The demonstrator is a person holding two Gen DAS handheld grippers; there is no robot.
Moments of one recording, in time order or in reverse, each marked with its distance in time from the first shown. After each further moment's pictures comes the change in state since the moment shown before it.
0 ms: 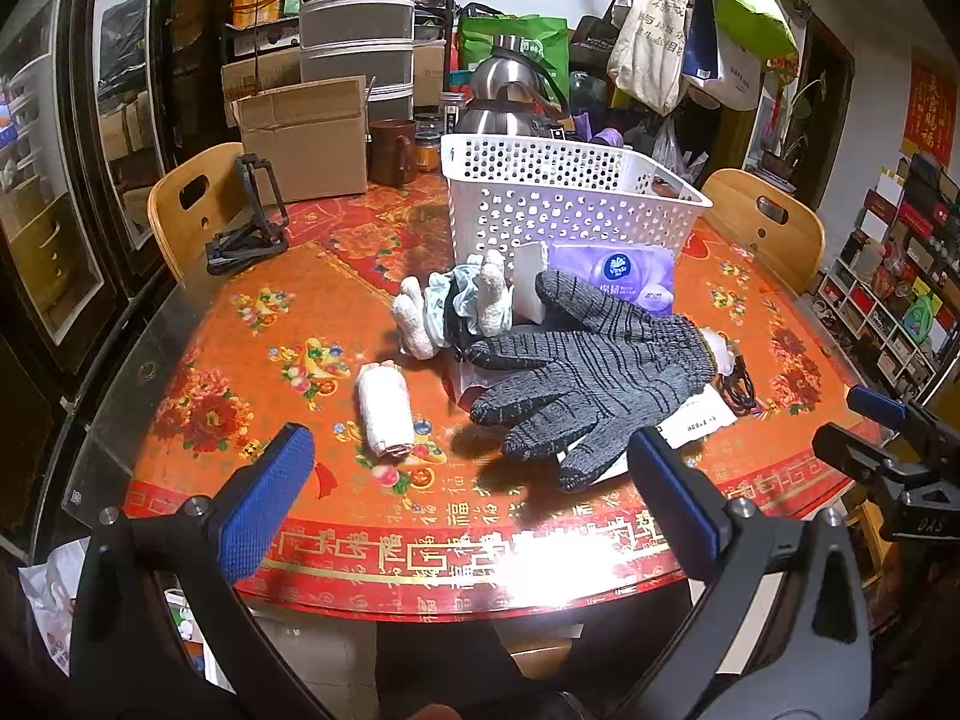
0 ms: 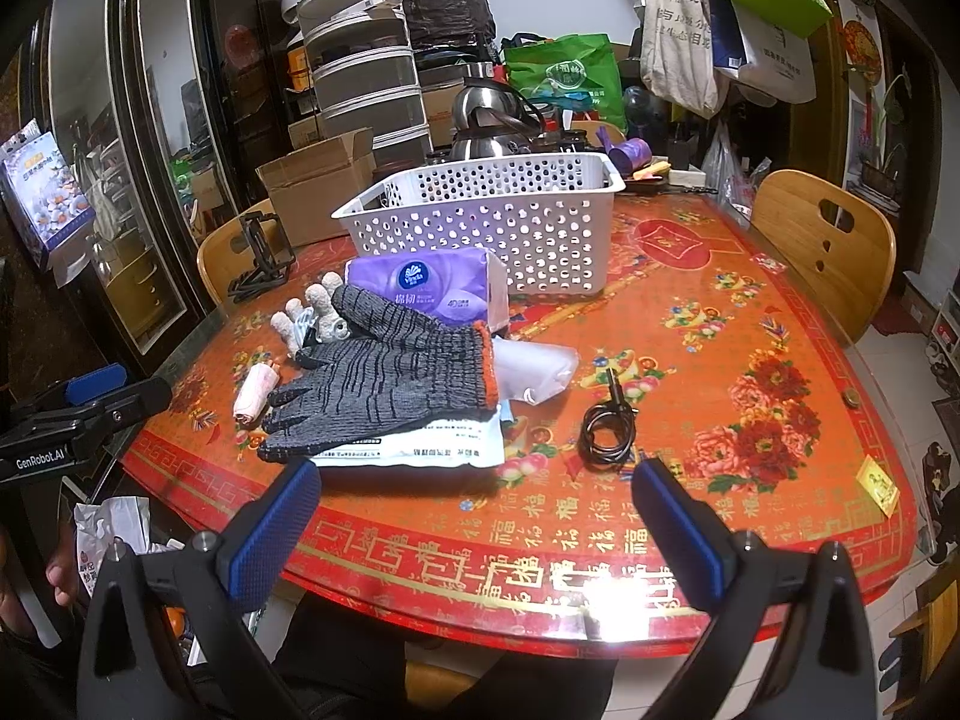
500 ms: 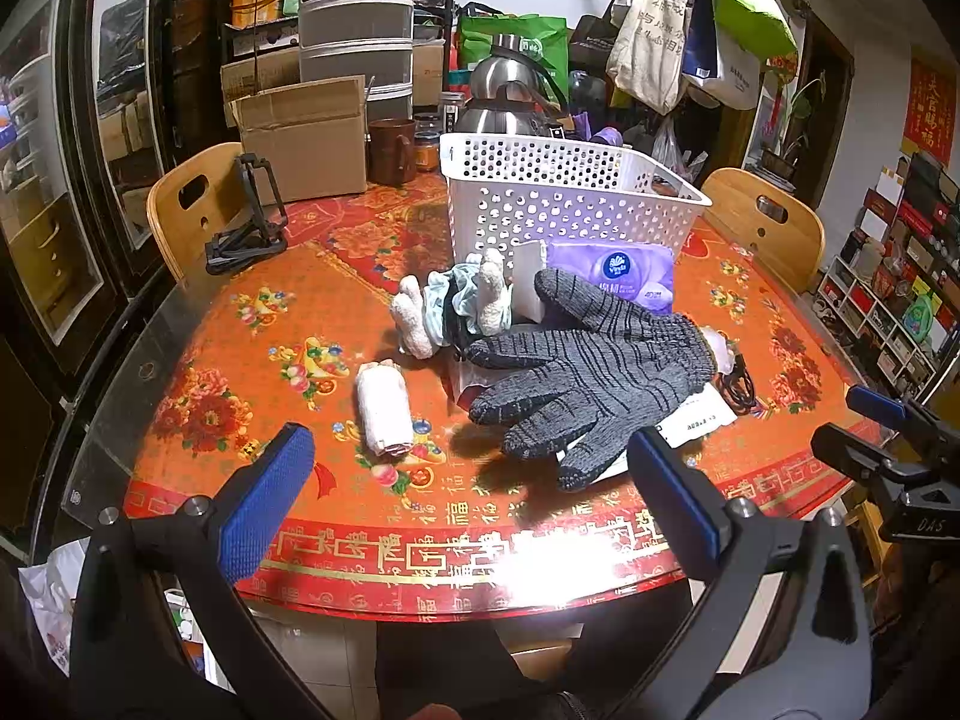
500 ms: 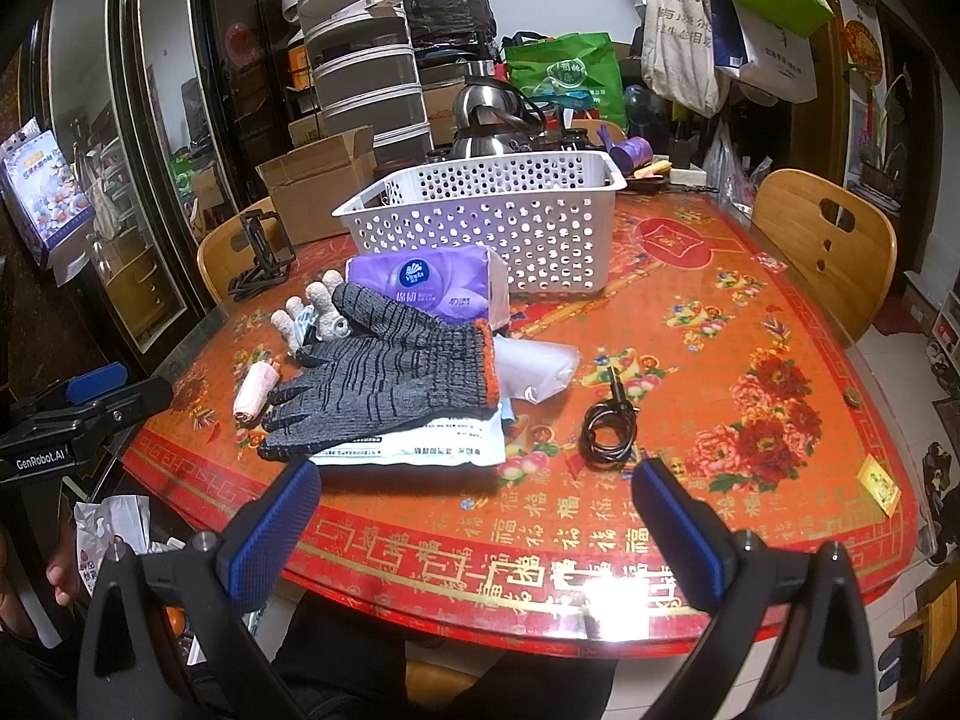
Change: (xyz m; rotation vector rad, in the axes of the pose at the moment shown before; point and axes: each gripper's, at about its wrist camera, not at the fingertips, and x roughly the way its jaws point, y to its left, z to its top) left arm -0.002 0.000 0.001 0.001 -0.001 0.002; right arm 0.000 0.000 0.000 -0.001 0.001 0.001
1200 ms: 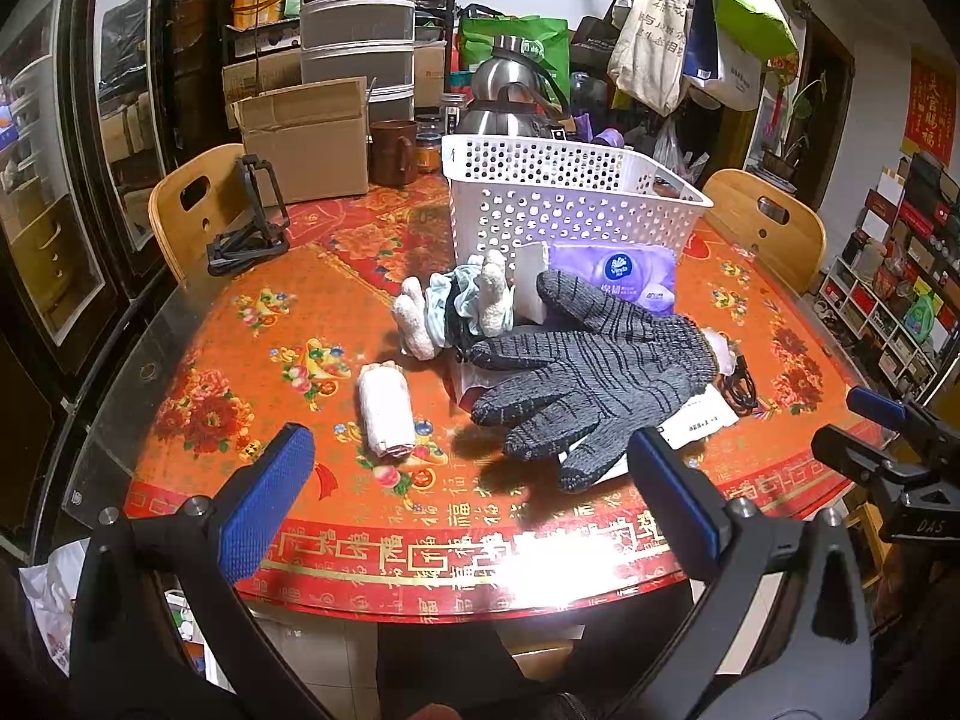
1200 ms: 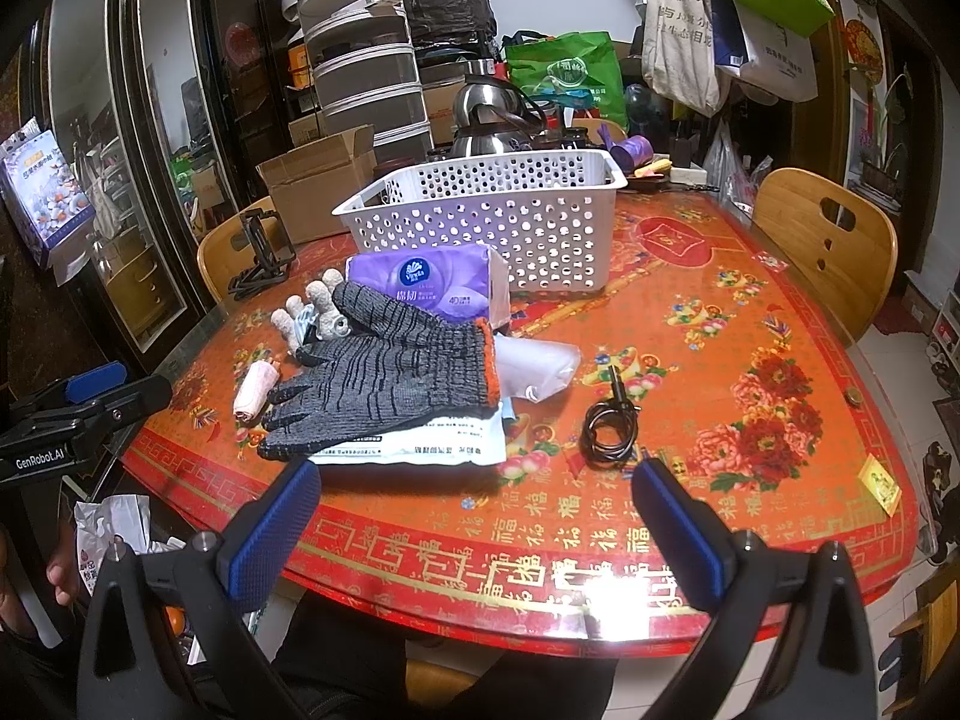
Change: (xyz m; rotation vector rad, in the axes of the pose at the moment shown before) left arm 0.000 0.000 0.000 0.002 -0.001 0.003; right arm 0.002 0.001 -0.001 -0.001 0.002 0.000
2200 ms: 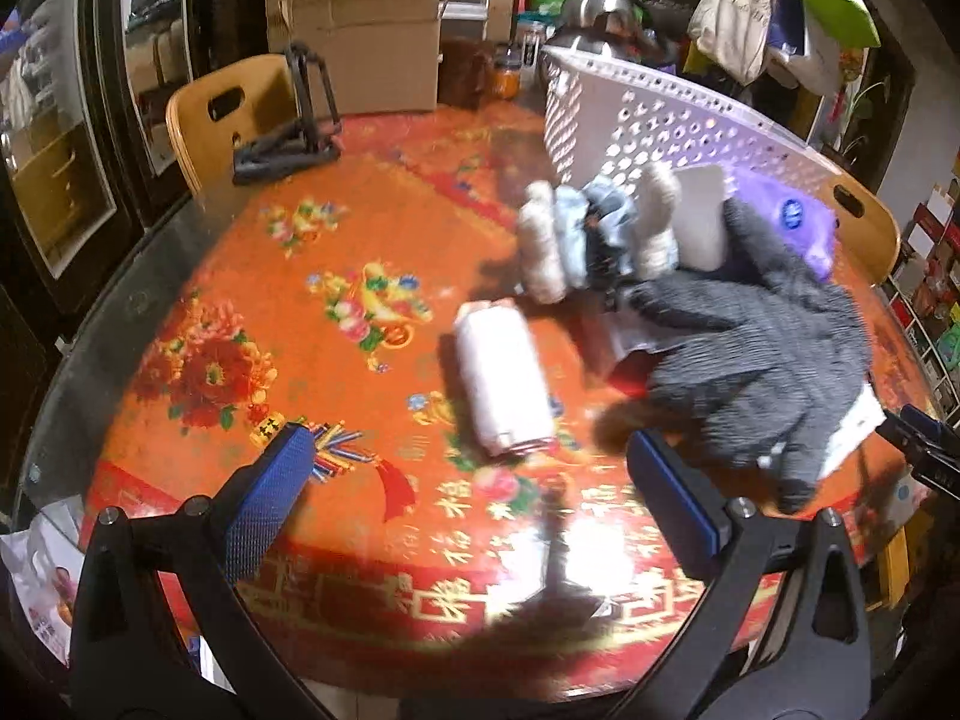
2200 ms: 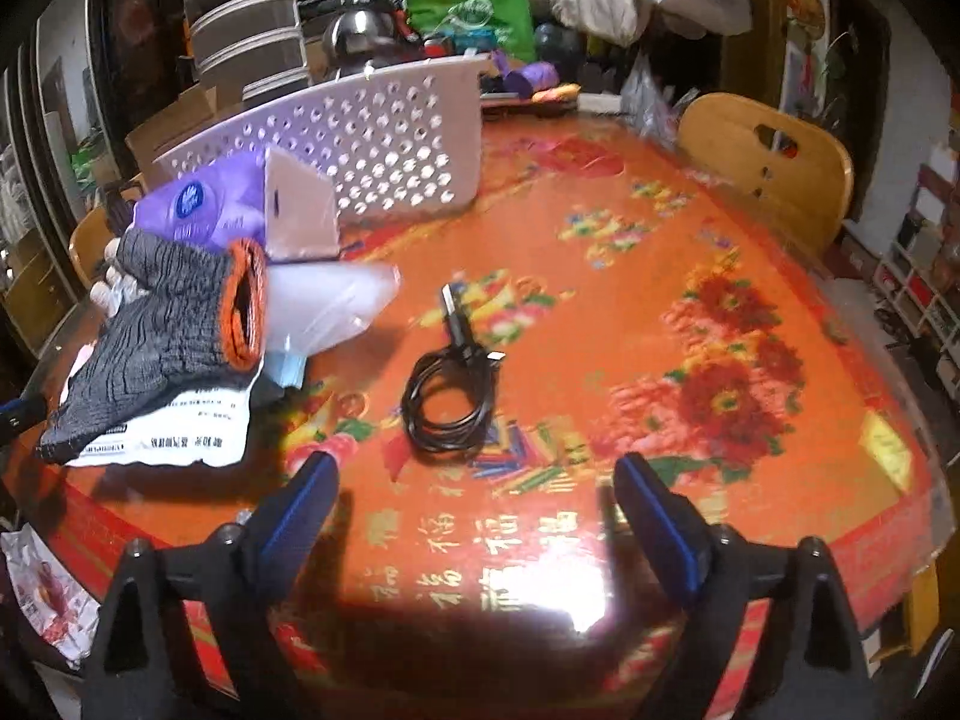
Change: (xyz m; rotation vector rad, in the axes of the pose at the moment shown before) left arm 0.113 0.076 -0.020 -0.092 0.126 0.078; right arm 0.093 -0.076 -0.026 0.090 0.108 -0.175
